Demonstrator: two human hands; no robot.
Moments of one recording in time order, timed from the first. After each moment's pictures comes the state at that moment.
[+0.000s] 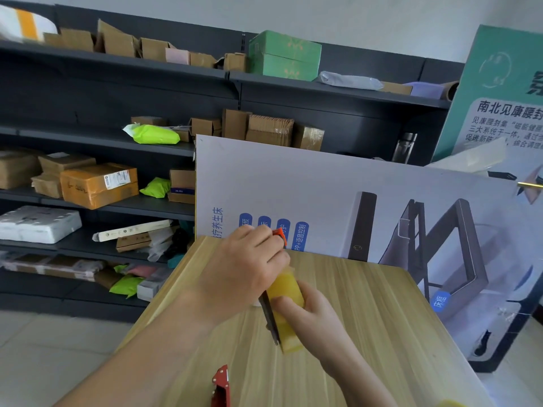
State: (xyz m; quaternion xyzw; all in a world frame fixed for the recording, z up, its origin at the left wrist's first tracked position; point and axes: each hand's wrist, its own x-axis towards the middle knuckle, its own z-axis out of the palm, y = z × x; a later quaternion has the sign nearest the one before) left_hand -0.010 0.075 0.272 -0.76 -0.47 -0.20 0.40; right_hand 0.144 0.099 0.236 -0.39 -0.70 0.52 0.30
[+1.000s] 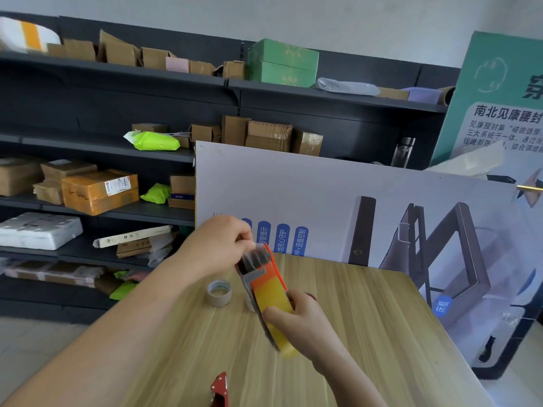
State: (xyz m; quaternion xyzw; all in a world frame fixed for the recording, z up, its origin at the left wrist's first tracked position) left_hand -0.049 0.105 0.297 -0.67 -0.69 -0.27 0.01; right_hand 0.138 0.118 0.218 -0.47 -0.72 0.45 0.25
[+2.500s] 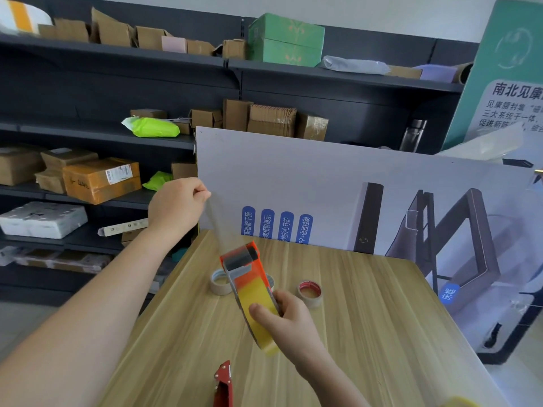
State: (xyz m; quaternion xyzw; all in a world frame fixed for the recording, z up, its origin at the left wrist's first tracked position) left_hand -0.120 0.140 0.285 -0.51 -0.75 -0.39 0.14; right_hand 0.117 0.125 0.174 -0.39 -0.69 0.52 0.31
